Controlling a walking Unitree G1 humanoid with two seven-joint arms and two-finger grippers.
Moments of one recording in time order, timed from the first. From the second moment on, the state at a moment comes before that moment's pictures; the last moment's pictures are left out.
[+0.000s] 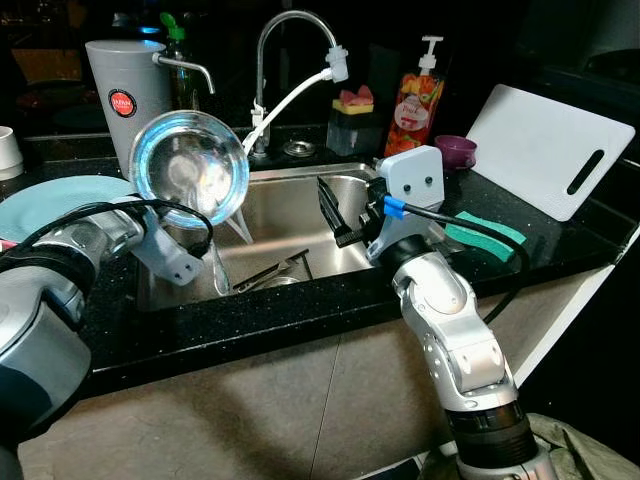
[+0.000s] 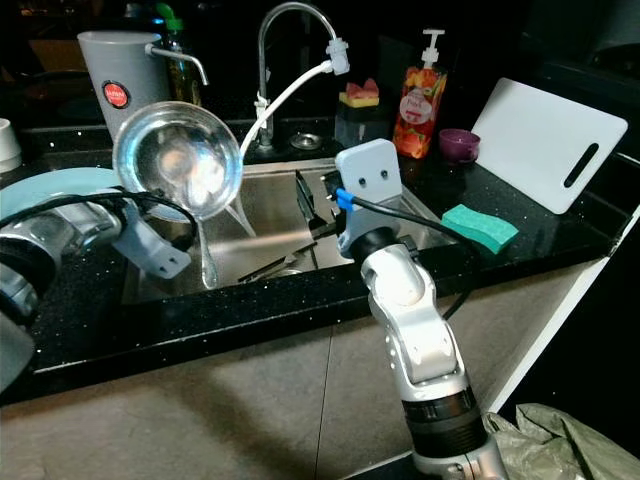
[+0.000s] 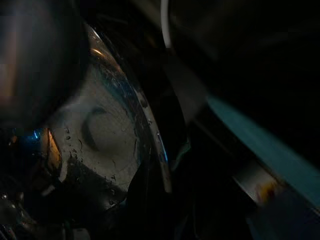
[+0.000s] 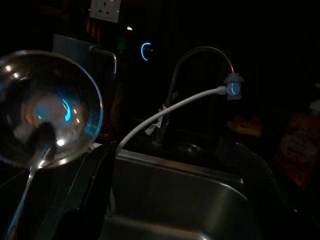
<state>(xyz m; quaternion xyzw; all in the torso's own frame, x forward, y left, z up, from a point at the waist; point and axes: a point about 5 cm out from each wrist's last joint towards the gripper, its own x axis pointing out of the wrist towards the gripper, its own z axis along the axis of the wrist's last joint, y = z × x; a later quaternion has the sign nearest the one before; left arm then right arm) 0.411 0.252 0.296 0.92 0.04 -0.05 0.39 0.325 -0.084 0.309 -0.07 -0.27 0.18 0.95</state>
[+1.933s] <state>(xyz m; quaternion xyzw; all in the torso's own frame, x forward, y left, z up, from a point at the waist) 0.416 0.146 0.257 0.36 0.12 -0.35 0.86 0.328 -0.085 0.258 -0.10 -0.07 0.29 0.95</state>
